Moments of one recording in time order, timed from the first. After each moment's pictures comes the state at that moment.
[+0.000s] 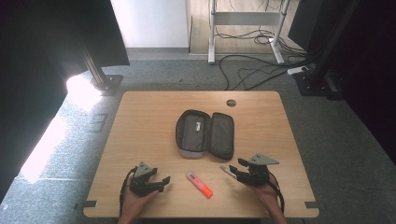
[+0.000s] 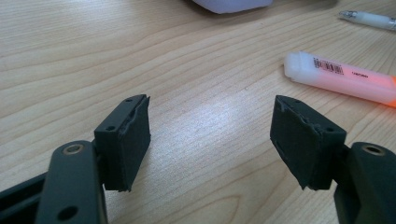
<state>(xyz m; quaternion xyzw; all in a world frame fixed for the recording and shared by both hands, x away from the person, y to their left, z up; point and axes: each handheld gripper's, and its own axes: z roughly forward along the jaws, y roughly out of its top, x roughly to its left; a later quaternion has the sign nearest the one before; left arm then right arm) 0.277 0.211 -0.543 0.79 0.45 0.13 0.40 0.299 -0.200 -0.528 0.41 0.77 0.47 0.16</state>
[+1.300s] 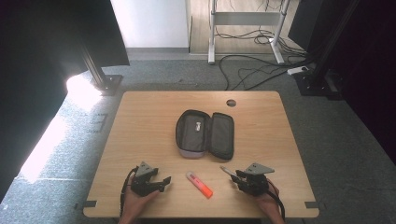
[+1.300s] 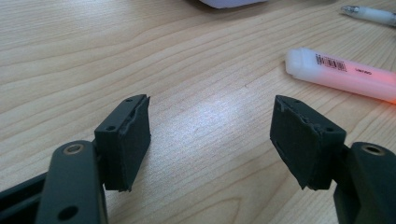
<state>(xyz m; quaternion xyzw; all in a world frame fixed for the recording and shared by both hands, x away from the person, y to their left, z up) 0.280 0.210 -0.546 0.79 0.45 0.12 0.40 0.281 -0.199 -0.553 0.40 0.80 0.42 0.15</state>
